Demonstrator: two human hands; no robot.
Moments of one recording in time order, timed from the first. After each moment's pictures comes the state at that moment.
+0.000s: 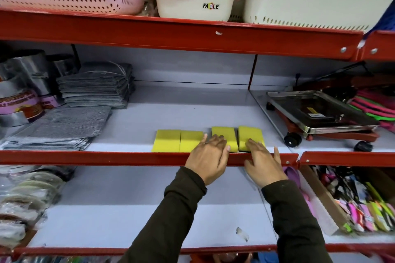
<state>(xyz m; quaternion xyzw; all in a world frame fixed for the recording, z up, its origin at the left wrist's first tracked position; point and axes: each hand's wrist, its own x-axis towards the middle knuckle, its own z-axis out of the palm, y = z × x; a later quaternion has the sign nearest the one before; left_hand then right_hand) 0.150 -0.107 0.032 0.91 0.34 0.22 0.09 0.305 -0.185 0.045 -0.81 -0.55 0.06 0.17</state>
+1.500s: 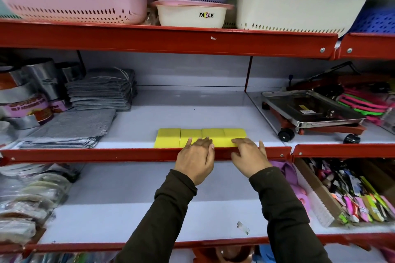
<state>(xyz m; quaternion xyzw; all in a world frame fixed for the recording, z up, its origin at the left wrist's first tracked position) 0.119 -0.127 0.029 0.88 0.40 0.23 0.09 0.278 -0.189 0.055 -0.79 -0.57 0.07 0.19</state>
